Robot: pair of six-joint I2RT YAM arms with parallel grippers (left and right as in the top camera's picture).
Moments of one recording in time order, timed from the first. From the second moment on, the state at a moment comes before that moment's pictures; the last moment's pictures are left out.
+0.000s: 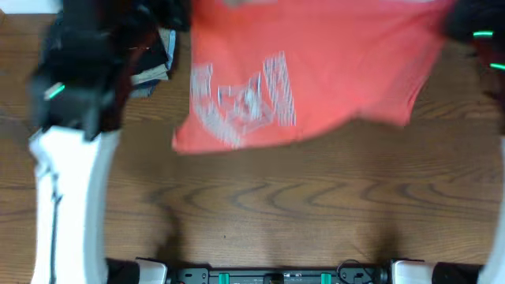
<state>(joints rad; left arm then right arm) -0.19 1.54 2.16 -0.81 0.17 -0.14 -0.06 1.50 2.19 -1.05 0.09 0.31</state>
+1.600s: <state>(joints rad) -0.15 1.63 2.18 -1.40 0.23 -0.10 -0.21 1.52 1.83 -1.16 -0.15 0.28</state>
